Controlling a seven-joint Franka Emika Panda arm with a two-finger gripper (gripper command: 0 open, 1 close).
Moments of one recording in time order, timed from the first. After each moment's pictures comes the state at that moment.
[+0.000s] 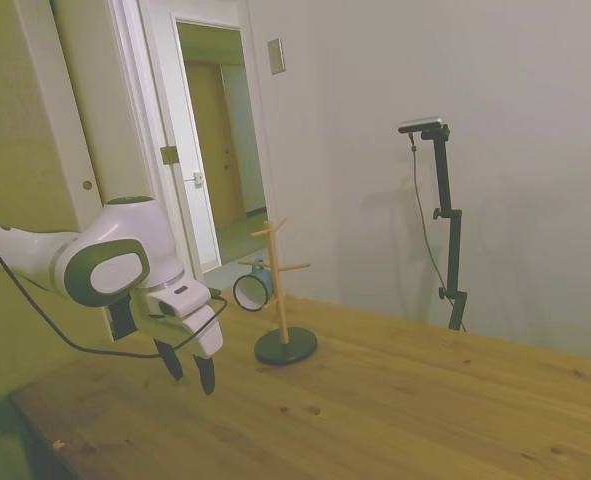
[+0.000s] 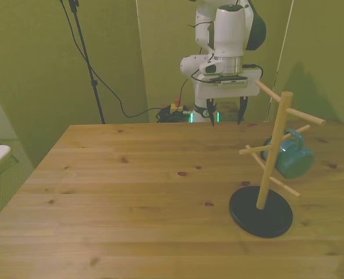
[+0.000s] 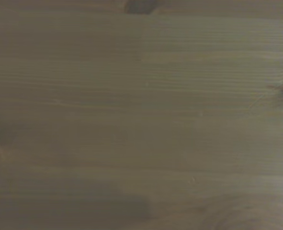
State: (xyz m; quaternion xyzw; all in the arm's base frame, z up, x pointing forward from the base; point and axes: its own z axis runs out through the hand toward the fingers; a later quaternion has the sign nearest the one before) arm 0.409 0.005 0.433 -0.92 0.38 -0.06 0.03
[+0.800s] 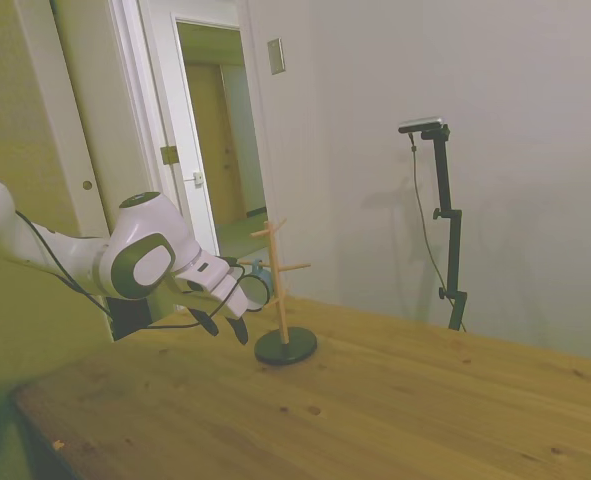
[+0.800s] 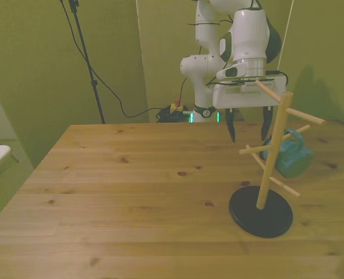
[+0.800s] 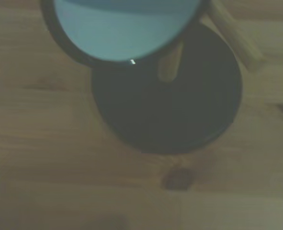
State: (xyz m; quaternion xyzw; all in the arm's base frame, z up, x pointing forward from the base) arm 0.504 0.053 0.441 -0.91 0.36 -0.20 0.08
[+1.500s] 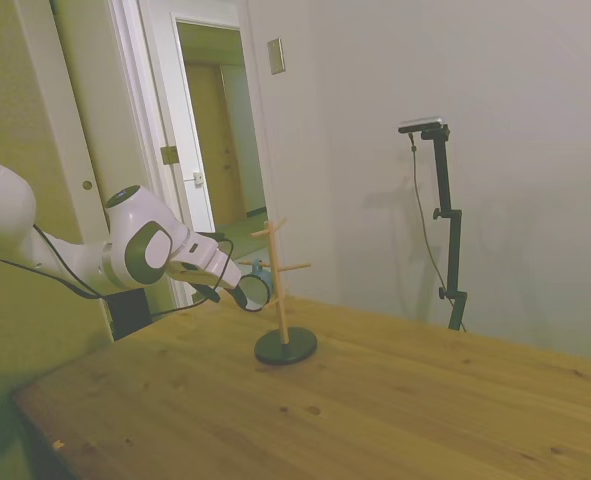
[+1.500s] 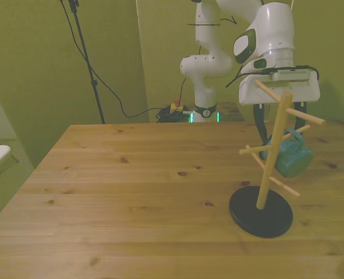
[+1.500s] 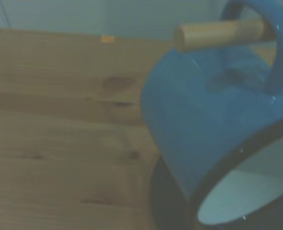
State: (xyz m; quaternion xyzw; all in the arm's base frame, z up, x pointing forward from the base) arm 0.535 0.108 0.468 -0.88 0.34 -0.30 0.12
